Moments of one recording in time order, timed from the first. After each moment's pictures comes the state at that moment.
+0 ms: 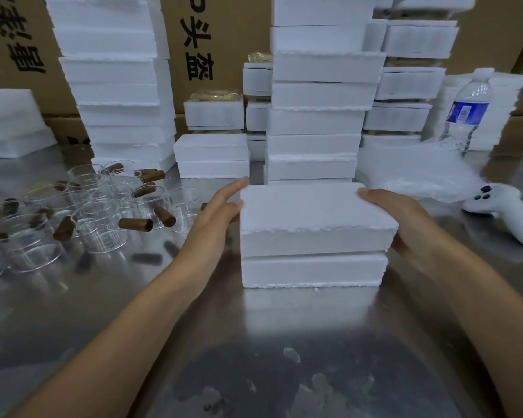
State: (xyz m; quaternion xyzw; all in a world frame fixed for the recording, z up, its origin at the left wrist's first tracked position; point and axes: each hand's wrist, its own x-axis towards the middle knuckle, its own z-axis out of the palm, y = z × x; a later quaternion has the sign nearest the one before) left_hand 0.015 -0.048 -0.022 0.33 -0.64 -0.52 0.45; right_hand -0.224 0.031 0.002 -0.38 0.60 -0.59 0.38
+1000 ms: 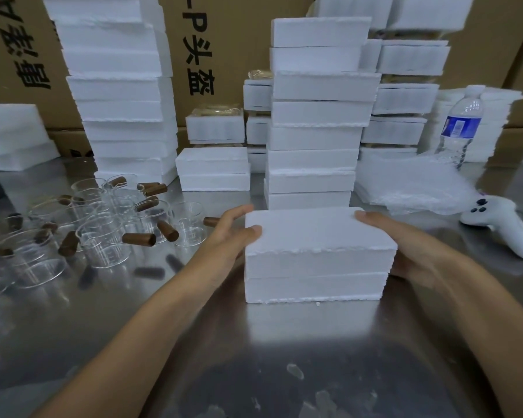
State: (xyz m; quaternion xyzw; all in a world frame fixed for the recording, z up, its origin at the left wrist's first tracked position) left_hand 0.015 -0.064 -0.034 0.30 -0.65 -0.58 0.39; right_hand -0.230 0.034 -0.001 -0.36 0.65 -0.50 0.44
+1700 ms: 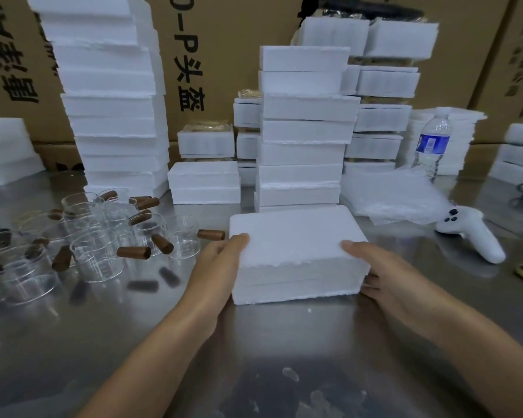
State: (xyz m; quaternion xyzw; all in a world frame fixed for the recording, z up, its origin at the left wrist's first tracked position) left_hand 0.005 -0.038 -0.023 0.47 -0.49 -0.59 0.44; right_hand -0.198 0.069 -0.014 -0.38 0.62 -0.54 0.43
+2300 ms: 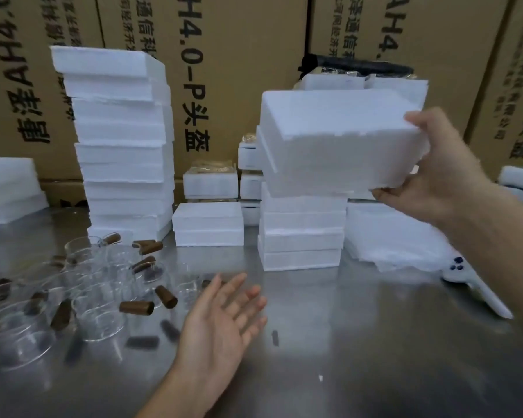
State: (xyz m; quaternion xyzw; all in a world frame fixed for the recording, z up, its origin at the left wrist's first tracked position) left_hand 0.016 -0.039 -0.016 0.22 -0.28 -0.82 0.45; right_hand -0.206 0.028 0.165 -0.29 0.45 -0.77 0.34
